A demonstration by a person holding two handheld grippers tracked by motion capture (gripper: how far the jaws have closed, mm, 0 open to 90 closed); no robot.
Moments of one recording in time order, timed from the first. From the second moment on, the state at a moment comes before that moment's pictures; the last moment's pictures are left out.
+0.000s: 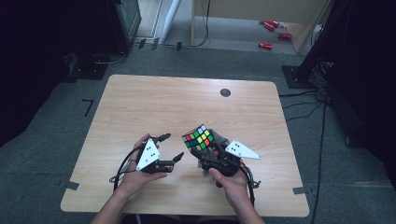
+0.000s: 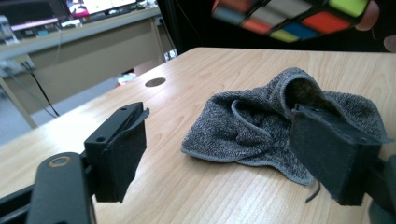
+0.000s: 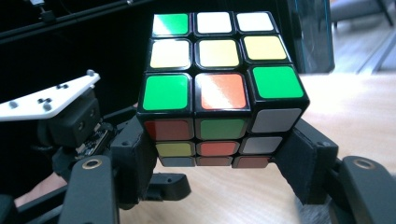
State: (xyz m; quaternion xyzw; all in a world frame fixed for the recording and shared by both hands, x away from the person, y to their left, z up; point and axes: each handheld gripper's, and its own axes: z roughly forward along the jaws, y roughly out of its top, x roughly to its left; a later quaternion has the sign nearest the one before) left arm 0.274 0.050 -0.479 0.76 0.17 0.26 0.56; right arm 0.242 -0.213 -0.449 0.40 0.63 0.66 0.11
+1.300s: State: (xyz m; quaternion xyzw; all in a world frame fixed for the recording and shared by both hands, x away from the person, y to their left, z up) left arm 0.273 0.070 -0.466 0.76 0.21 0.20 0.58; right arm 0.253 -0.237 -0.448 0.44 0.64 0.61 0.15
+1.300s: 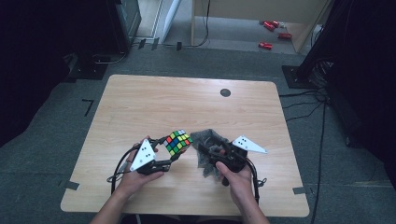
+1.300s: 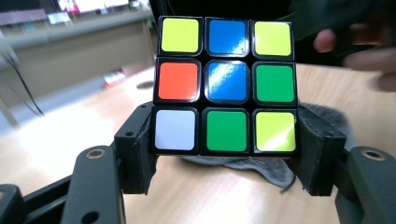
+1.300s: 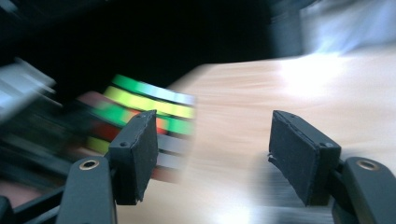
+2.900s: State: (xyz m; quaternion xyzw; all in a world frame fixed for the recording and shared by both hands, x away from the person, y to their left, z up) left arm 0.256 0.014 -0.472 0.87 0.20 0.23 0.39; right arm 0.228 -0.172 -0.456 0.34 0.76 0.45 0.32
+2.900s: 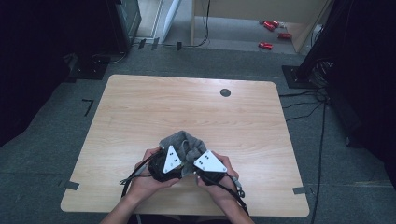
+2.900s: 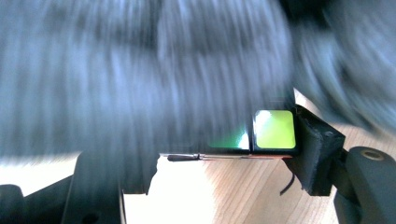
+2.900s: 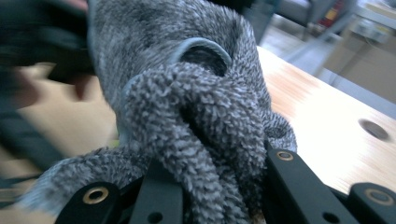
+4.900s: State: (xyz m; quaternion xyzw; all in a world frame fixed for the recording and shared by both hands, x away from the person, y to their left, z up) left arm 0.249 0.051 -0.457 0.77 0.14 0.17 0.59; right arm 0.239 -0.216 -0.444 0.42 0.66 0.60 0.13
